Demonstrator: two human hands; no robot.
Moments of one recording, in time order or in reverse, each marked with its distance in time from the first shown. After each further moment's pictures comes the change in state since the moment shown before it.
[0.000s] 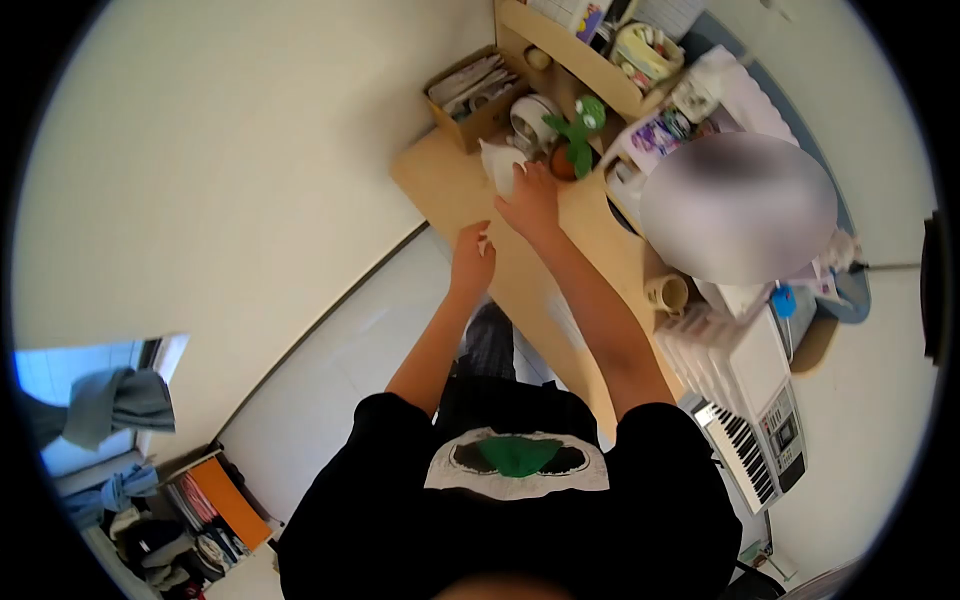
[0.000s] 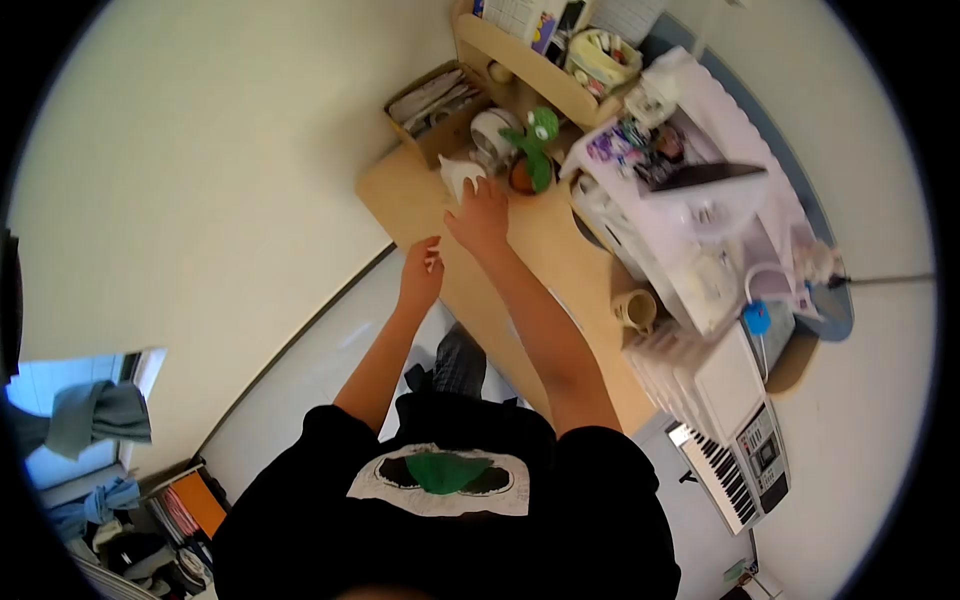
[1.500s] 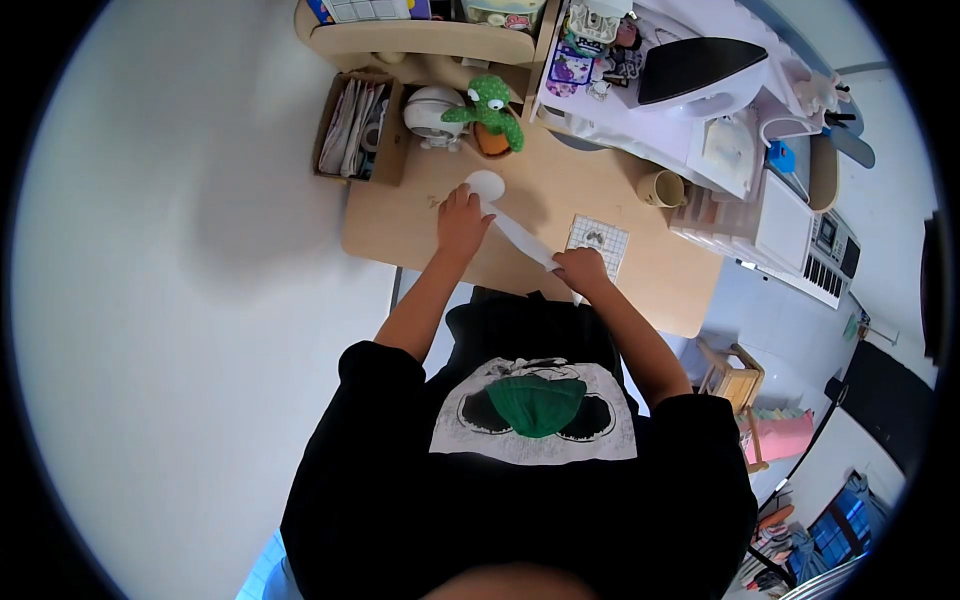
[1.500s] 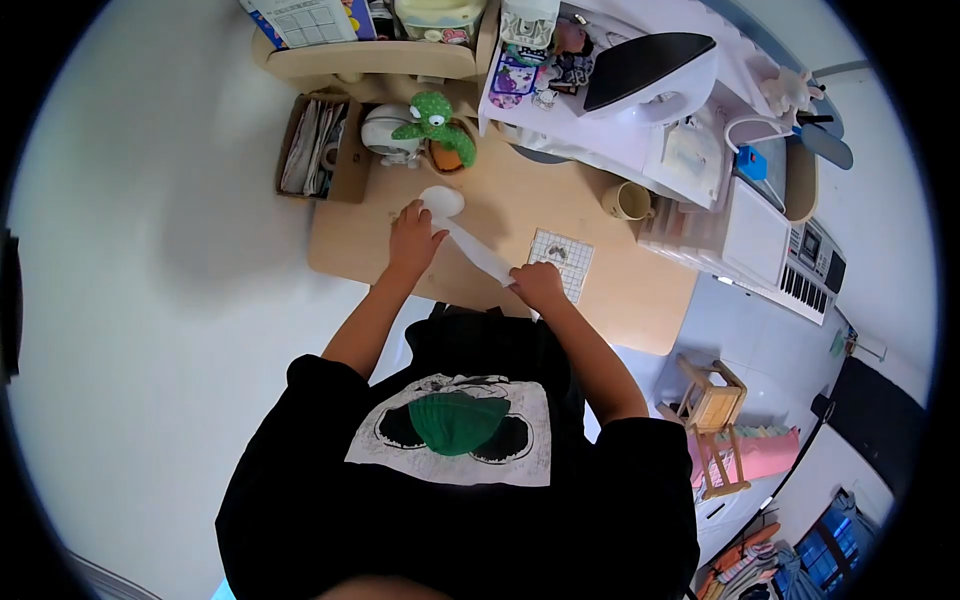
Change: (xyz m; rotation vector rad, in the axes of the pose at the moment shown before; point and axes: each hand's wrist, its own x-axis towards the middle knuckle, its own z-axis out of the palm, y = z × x) left_hand 0.140 -0.020 0.056 0.779 -0.874 0.505; right_hand -0.149 0.059 0.006 0.044 -0.731 0.566
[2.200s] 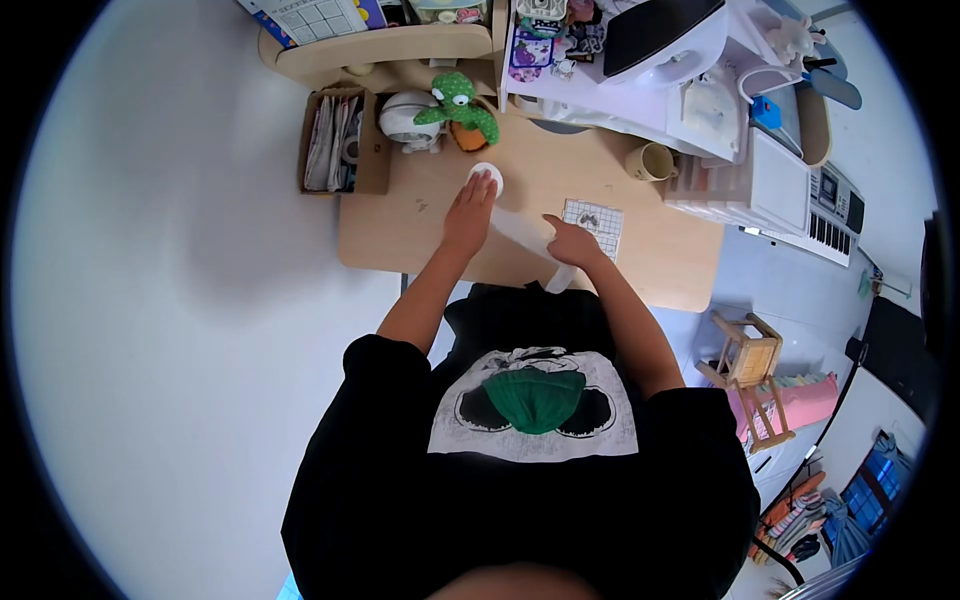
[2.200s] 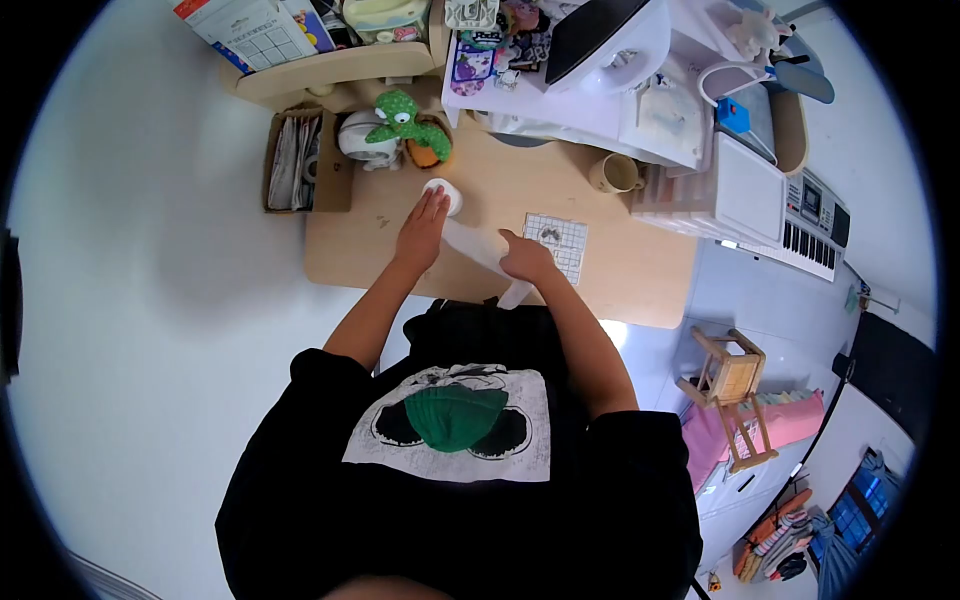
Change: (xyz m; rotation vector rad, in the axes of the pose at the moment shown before) left_hand 0.011 0.010 0.027 0.185 0.051 0.368; right_hand 0.010 0.000 -0.005 0.432 0.183 0.210
